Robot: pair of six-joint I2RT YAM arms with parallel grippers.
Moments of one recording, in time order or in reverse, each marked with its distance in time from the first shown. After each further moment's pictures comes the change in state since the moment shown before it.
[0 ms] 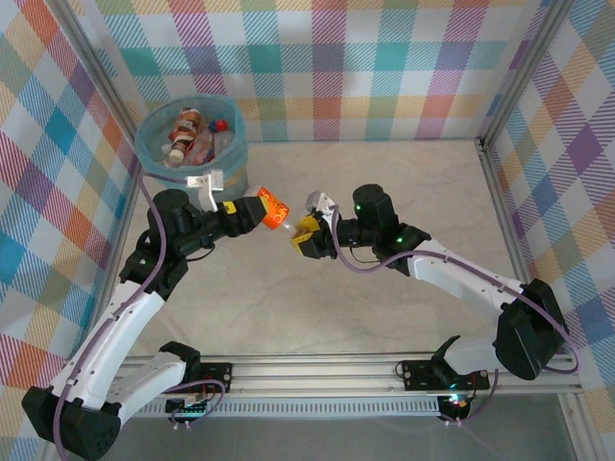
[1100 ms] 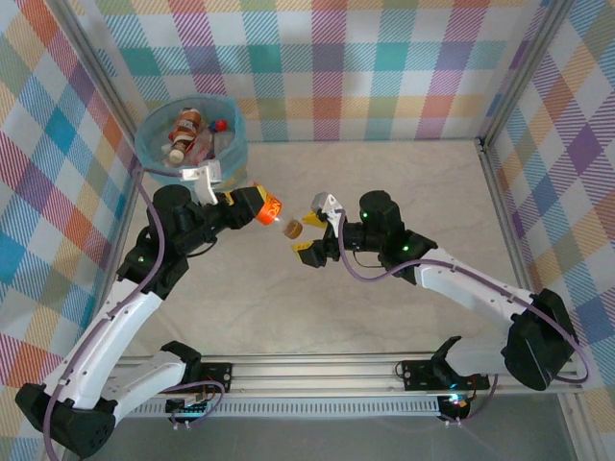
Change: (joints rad) left arm -0.068 0.000 0.084 -0.033 -0.195 0.029; right arm 0.010 -0.072 -0.053 0.047 0.101 0.022
